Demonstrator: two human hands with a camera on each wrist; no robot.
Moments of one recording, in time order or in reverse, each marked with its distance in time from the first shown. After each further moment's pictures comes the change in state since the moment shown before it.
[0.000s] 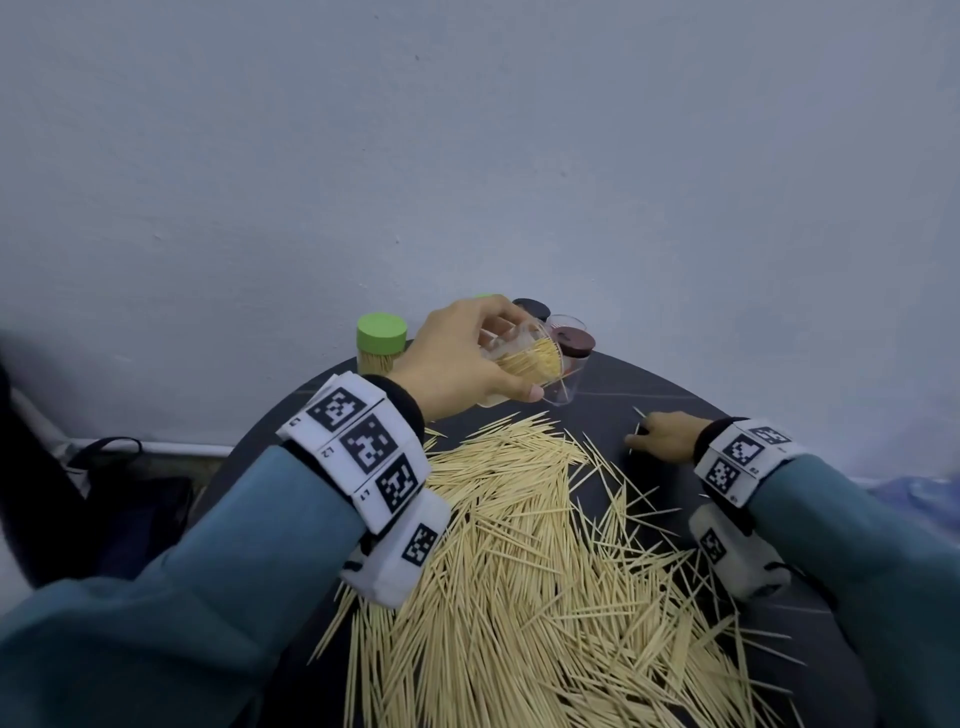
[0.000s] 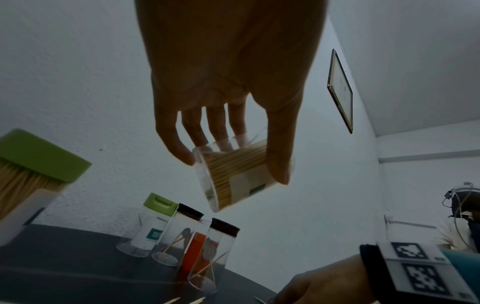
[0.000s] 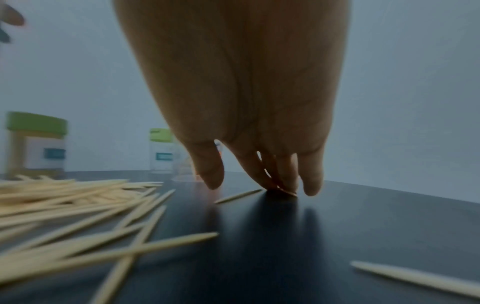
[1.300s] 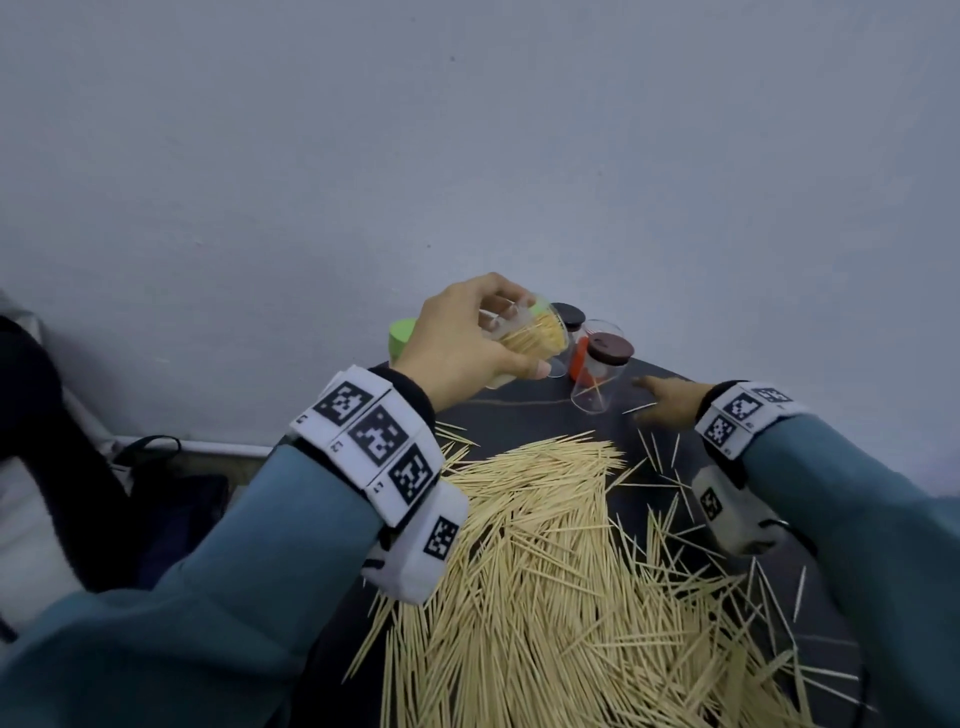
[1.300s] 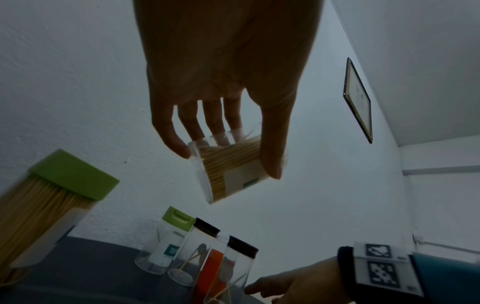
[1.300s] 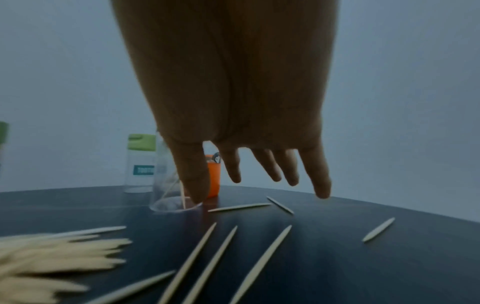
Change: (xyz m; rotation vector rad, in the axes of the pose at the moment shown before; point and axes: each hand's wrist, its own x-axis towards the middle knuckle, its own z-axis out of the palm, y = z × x) left_hand 0.005 -0.007 -0.021 -0.044 0.146 -0.021; right_hand 0.043 -0.024 -0.026 -0.022 0.064 -0.102
